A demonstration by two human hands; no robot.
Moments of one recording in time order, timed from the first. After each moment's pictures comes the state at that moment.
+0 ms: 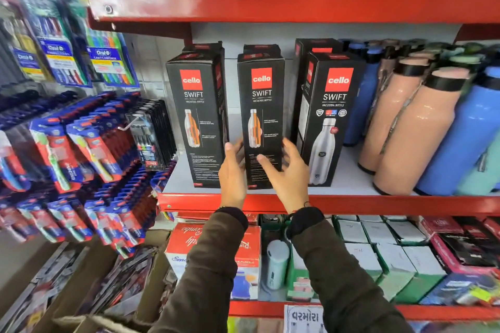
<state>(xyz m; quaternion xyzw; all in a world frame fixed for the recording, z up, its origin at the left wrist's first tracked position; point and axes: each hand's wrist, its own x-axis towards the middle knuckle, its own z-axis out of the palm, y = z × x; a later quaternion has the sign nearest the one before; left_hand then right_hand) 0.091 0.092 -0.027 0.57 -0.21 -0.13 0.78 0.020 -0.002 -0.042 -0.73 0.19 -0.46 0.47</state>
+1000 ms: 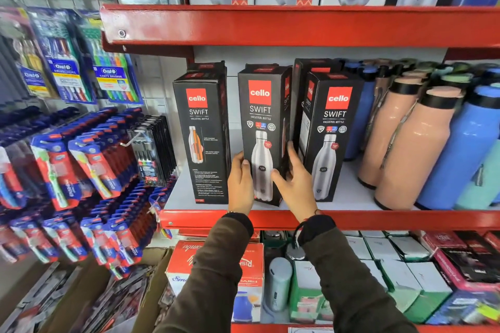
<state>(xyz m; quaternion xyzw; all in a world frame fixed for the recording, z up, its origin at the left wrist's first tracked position) 0.097 0.070 -0.042 0.65 -0.25 -0.05 0.72 0.009 -0.021 -0.036 -0.77 0.18 -0.41 0.45</state>
